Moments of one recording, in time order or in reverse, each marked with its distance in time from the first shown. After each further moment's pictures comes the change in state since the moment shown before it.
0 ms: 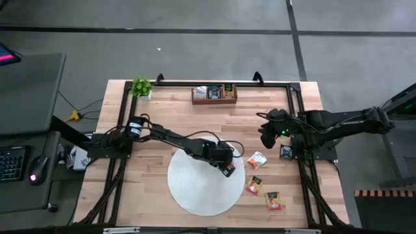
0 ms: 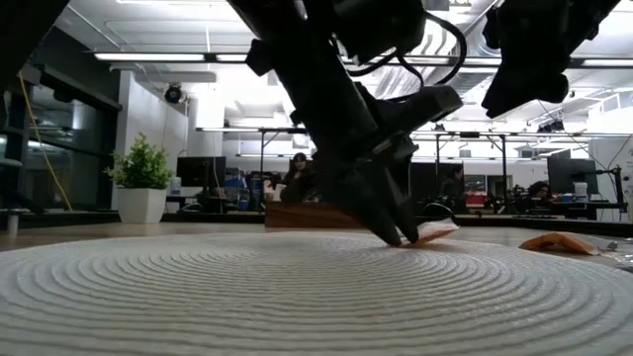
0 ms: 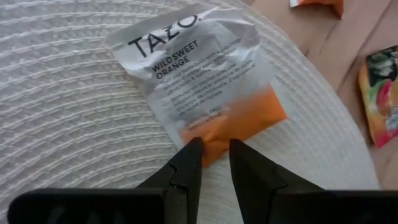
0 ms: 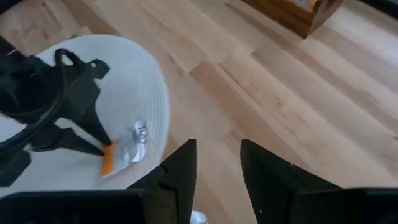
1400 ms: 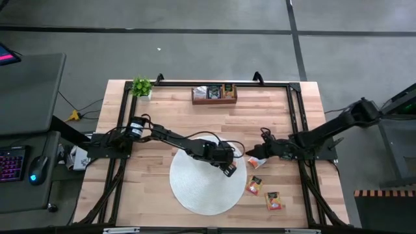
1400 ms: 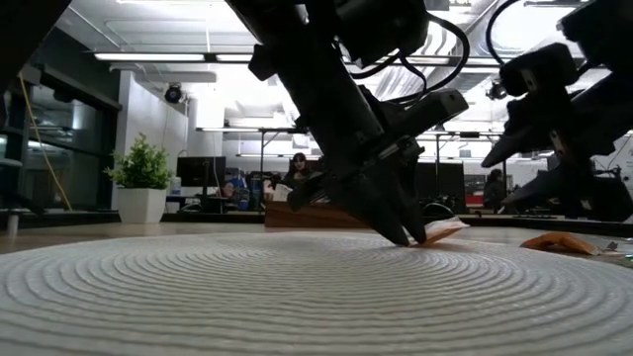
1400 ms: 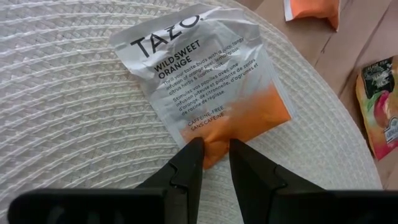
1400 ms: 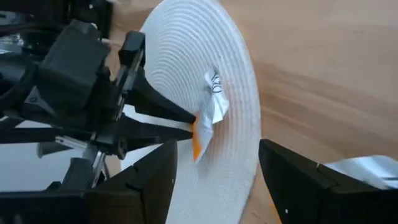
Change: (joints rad) left arm 0.002 0.024 -0.002 0.040 -0.026 0.008; right arm 0.248 0.227 -0.561 1.071 -0.051 0.791
